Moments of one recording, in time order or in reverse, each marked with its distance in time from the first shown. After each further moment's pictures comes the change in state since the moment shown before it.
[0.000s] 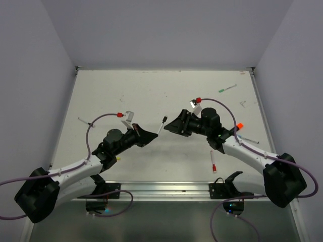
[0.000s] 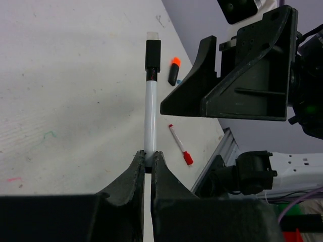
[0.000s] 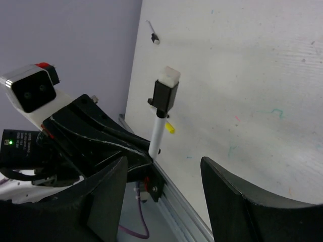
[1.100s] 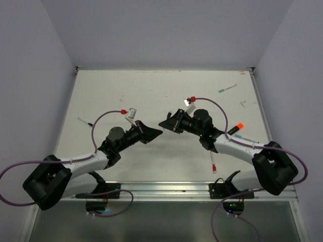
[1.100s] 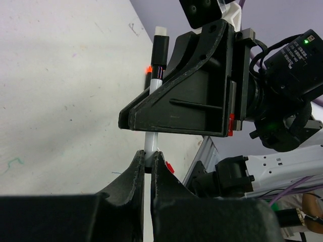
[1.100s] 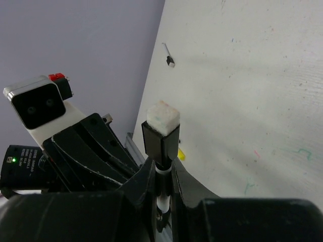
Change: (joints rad) left arm -0.006 0.136 -0.015 0.271 0.071 -0.089; right arm 0.106 0.138 0.006 0.291 0.142 0.051
